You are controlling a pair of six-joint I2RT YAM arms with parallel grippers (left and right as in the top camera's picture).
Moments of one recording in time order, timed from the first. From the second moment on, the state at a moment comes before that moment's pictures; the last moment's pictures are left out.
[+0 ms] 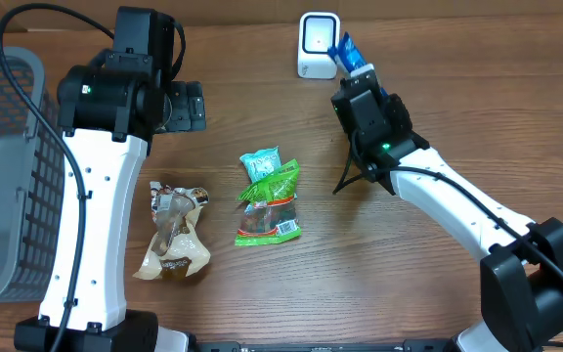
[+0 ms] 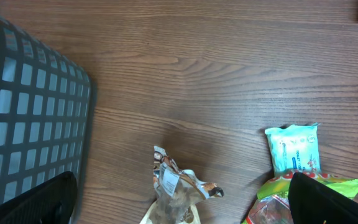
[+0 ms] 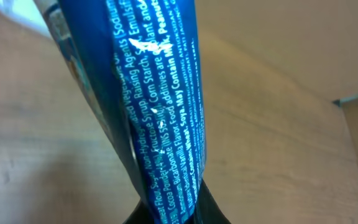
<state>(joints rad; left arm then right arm) -0.15 1.63 1.94 -1.41 -0.30 -0.23 0.52 1.75 1.23 -0.38 0.66 -0.06</state>
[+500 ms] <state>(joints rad) -0.15 1.63 1.94 -1.41 -0.30 -0.23 0.54 1.87 1.23 -0.55 0.74 0.12</state>
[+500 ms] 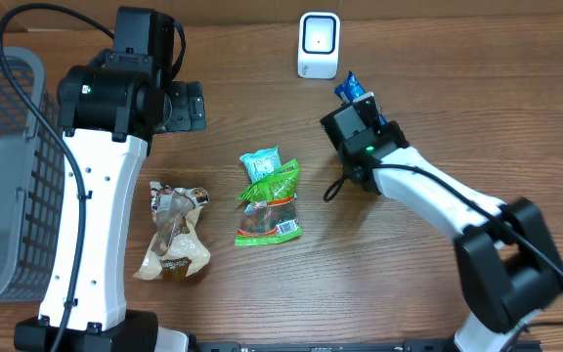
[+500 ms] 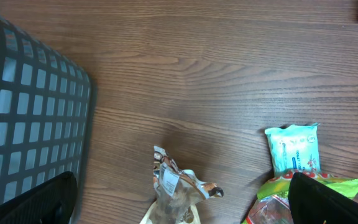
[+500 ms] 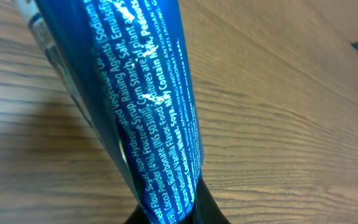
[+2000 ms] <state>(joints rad) -0.15 1.63 1.94 -1.41 -0.30 -0.23 0.06 1.91 1.49 -0.67 -0.49 -0.16</state>
